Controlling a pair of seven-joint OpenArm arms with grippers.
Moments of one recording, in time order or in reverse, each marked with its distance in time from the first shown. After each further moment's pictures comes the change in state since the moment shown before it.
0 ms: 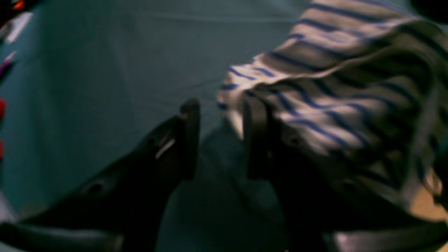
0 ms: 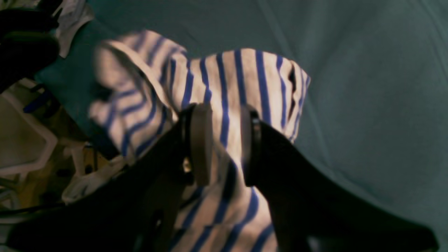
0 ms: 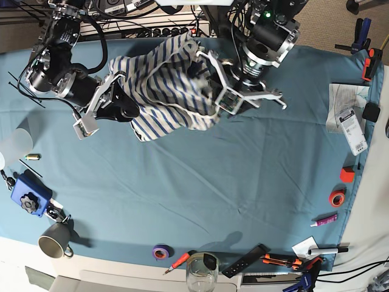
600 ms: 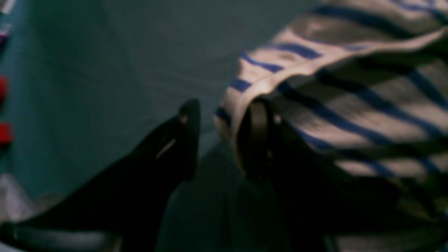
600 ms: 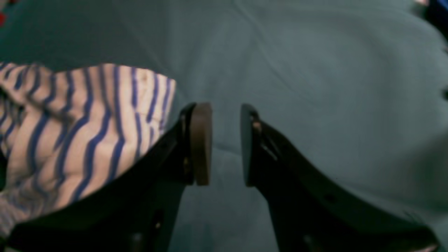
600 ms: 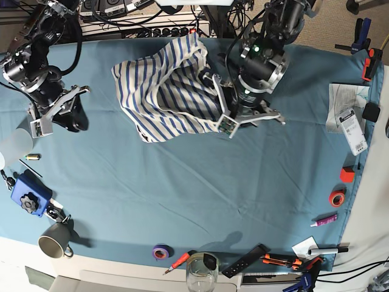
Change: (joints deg) left arm -9.9 0.0 0.1 -10.5 4.6 6.9 8.8; right arm 0.0 -0.2 15.3 0.0 -8.7 0.0 5.0
